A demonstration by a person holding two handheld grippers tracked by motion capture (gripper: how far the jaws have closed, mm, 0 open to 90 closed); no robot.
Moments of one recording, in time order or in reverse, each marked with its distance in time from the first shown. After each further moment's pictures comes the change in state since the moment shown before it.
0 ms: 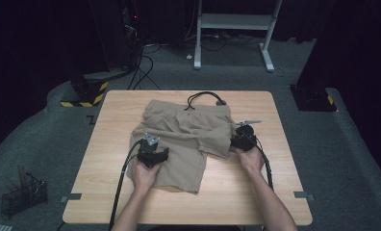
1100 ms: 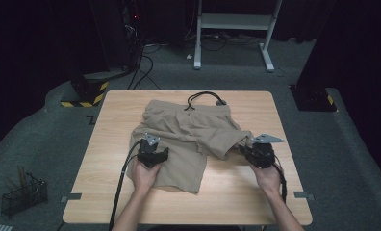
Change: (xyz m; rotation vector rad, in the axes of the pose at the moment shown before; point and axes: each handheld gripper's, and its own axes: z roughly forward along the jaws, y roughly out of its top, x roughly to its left) left arm 0.000 0.000 0.000 0.001 0.000 -0.002; right arm 0.018 -0.042 -0.106 -0.160 0.026 -0.153
